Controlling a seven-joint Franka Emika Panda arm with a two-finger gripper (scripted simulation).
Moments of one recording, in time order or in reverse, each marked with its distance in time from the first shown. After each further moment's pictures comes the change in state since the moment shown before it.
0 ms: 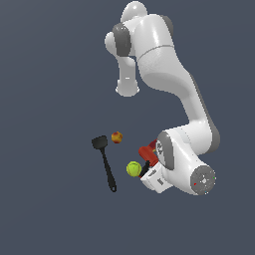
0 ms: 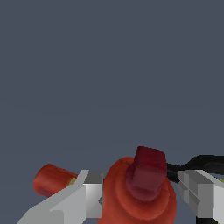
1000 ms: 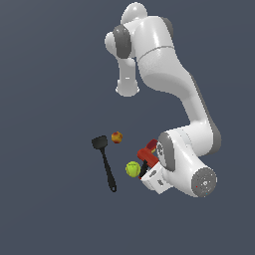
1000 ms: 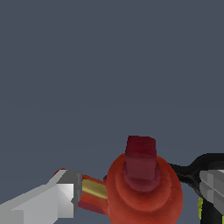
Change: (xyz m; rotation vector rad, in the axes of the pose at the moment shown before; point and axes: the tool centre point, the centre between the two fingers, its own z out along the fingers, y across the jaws) arm 0.000 0.000 -0.002 0.009 -0.014 0.002
